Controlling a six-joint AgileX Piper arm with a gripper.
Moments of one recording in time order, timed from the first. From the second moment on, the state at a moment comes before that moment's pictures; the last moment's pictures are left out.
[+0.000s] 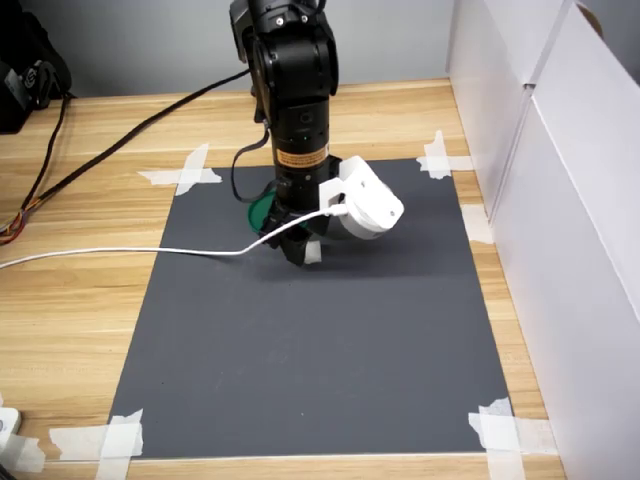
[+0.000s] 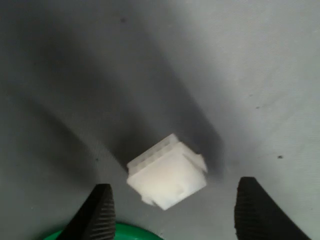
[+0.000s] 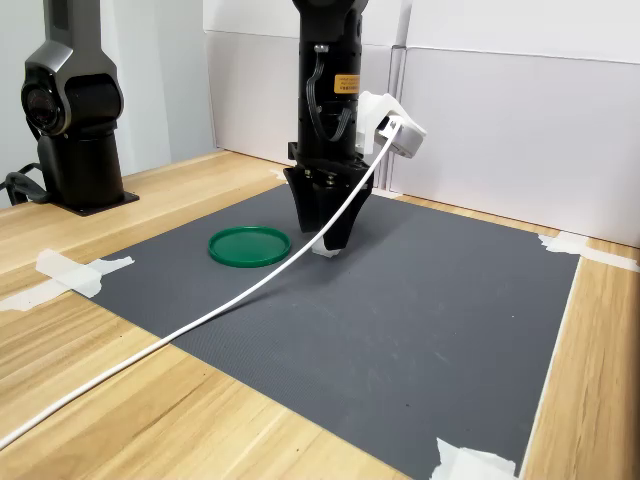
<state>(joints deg) 15.2 99.7 -62.0 -6.1 46.0 -42.7</state>
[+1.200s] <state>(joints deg) 15.2 95.6 -64.1 0.6 44.0 -42.0</state>
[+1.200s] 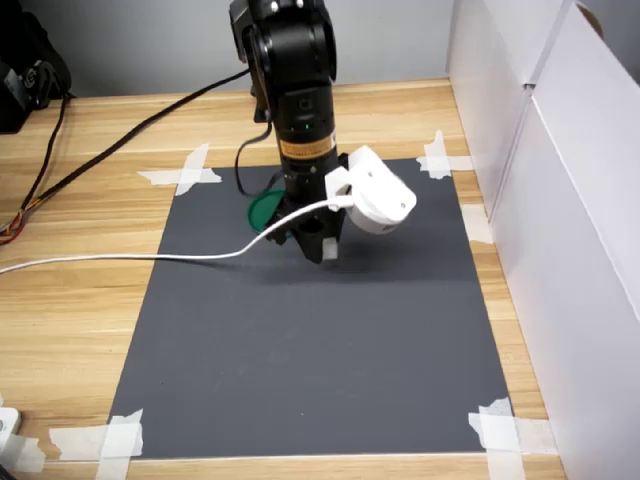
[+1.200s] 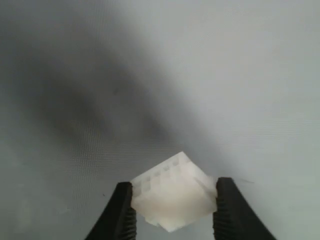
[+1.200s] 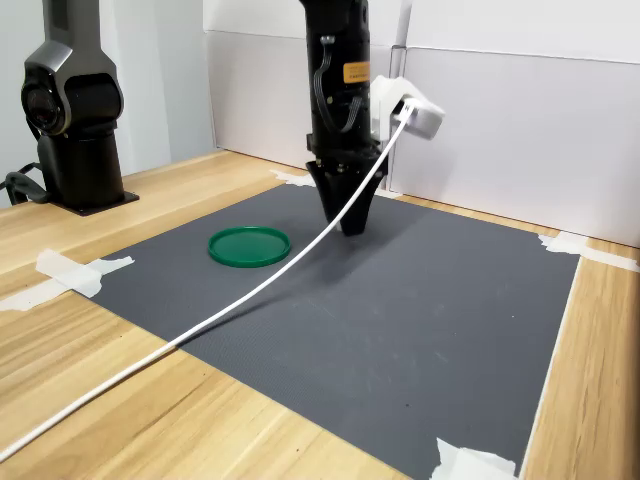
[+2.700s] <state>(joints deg) 7.3 77.7 -54.7 -3.0 58.1 -45.3</state>
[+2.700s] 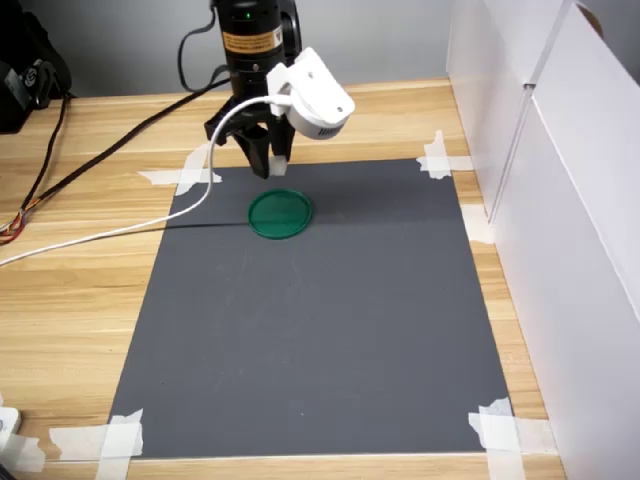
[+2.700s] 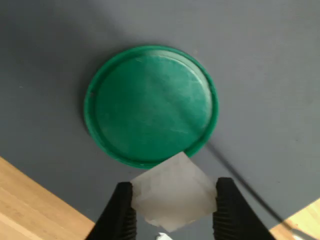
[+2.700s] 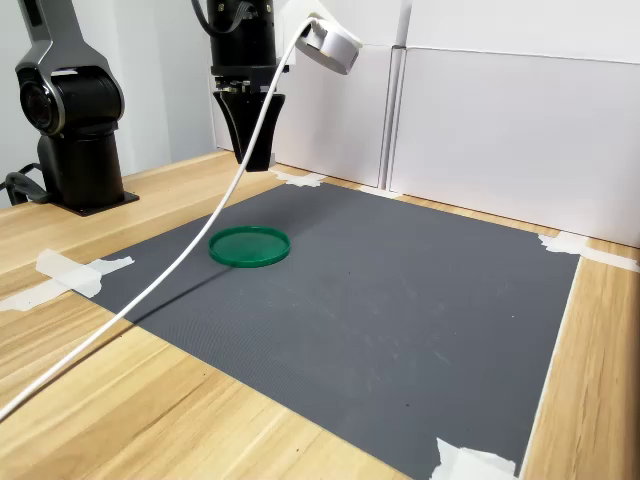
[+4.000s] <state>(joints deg) 6.6 80.6 -47.1 -4.8 49.1 -46.5</state>
